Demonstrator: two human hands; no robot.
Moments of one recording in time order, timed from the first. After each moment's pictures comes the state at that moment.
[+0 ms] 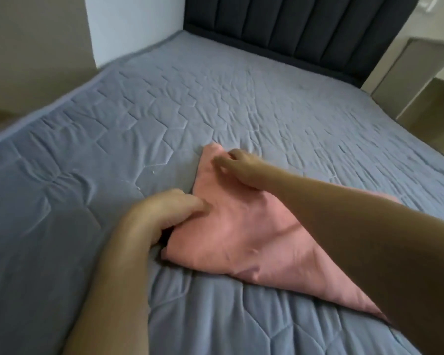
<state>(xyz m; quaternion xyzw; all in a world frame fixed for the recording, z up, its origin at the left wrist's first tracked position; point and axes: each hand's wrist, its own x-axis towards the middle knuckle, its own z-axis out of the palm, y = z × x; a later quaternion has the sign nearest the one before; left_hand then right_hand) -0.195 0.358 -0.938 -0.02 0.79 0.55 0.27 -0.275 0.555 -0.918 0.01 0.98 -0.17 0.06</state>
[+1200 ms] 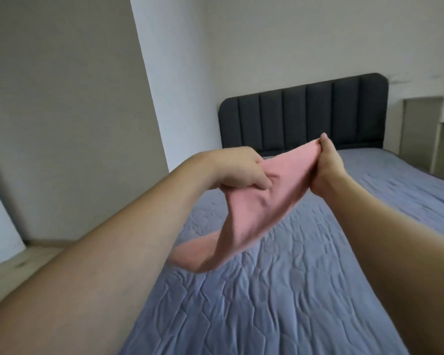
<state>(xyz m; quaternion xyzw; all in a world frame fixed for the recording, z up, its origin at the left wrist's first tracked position) 0.024 0.447 -0.528 0.23 0.94 0.23 0.05 -0.079 0.654 -0.609 0.11 0.46 -0.86 -0.20</state>
